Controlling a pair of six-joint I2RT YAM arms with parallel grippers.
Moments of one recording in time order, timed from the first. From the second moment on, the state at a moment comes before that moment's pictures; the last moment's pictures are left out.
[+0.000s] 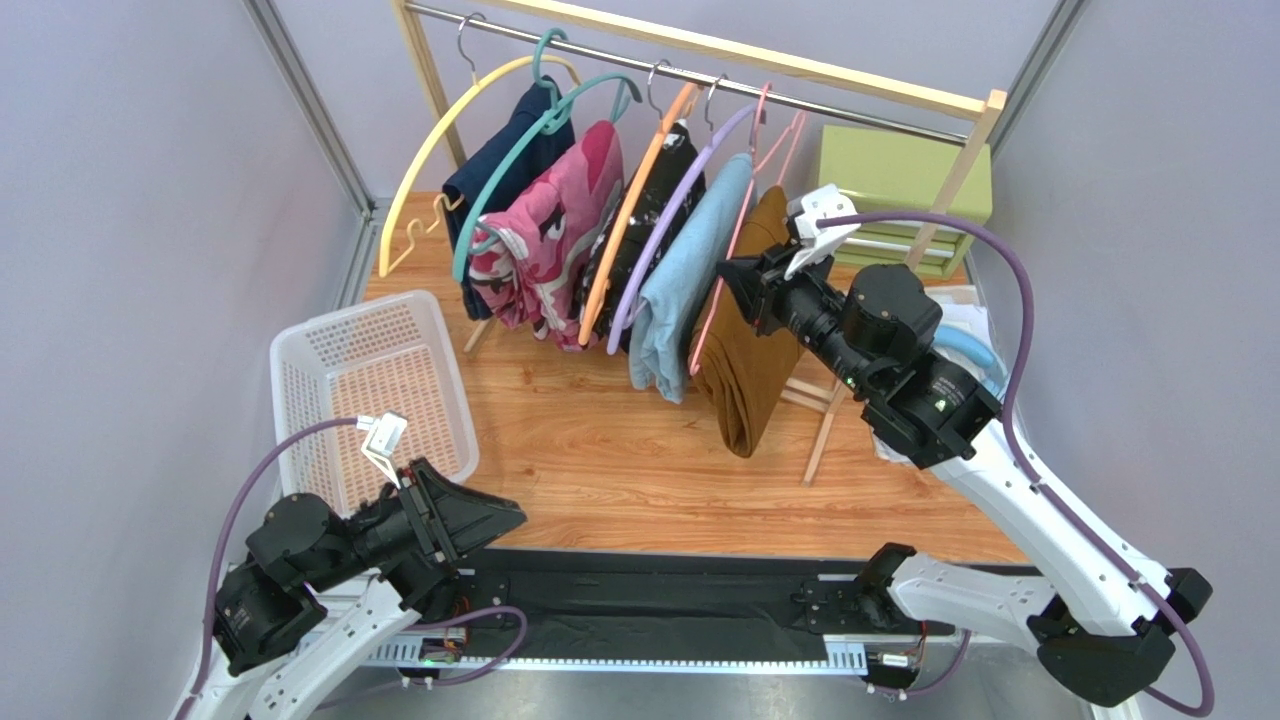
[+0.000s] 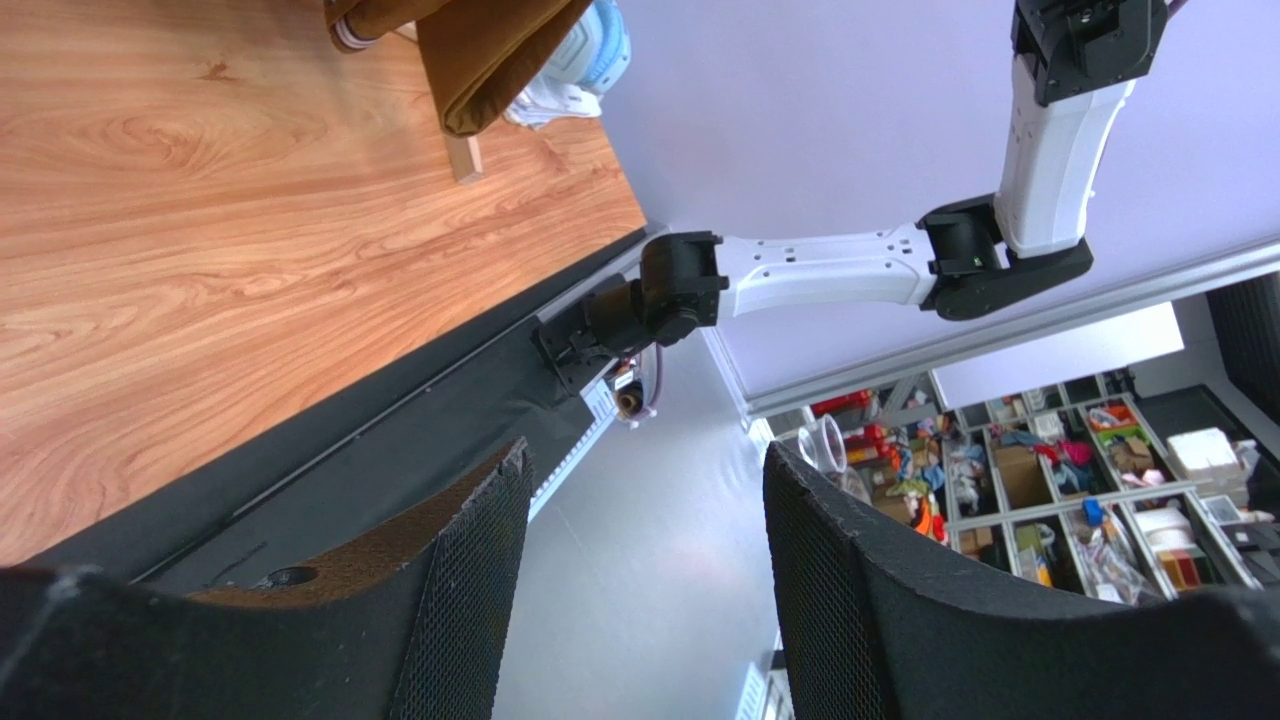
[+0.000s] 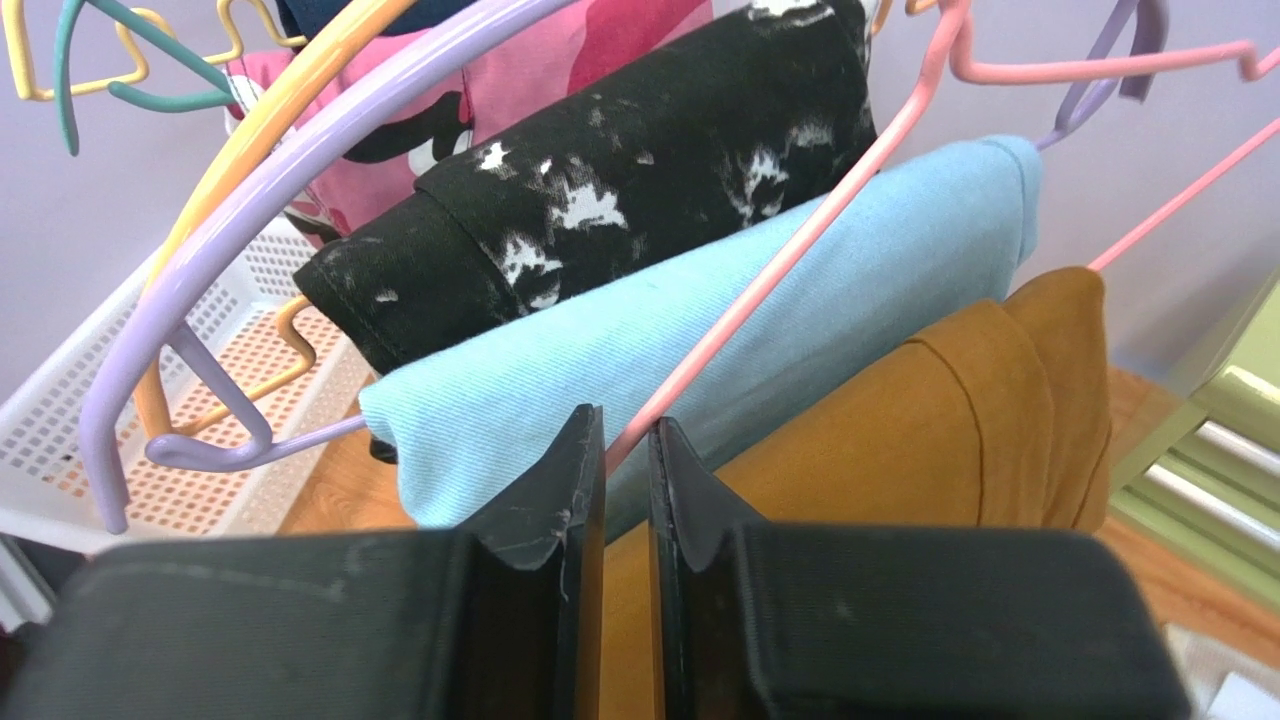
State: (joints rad) left arm -0.77 0.01 0.70 -0.75 0.28 -0.99; right arm 0.76 1.03 1.27 -0.25 0.13 0.09
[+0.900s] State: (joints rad) left arm -0.77 0.01 0.70 -0.77 0.28 -0.99; right arm 0.76 0.98 1.34 -0.27 0.26 0.21
